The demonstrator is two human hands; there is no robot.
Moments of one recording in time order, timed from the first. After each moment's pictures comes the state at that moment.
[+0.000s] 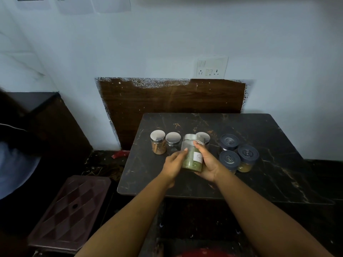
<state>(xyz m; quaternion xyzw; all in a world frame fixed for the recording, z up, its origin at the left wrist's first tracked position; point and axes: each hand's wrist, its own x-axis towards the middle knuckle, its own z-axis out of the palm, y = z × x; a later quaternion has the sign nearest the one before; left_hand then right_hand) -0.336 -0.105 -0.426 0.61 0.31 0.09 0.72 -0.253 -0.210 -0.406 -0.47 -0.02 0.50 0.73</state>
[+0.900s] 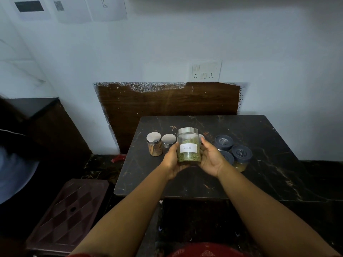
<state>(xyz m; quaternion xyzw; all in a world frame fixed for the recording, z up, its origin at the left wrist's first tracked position) -0.317 -0.118 -0.403 0.50 0.25 0.04 0.83 -0.236 -0.239 -0.391 -0.47 -0.03 0.44 0.77</state>
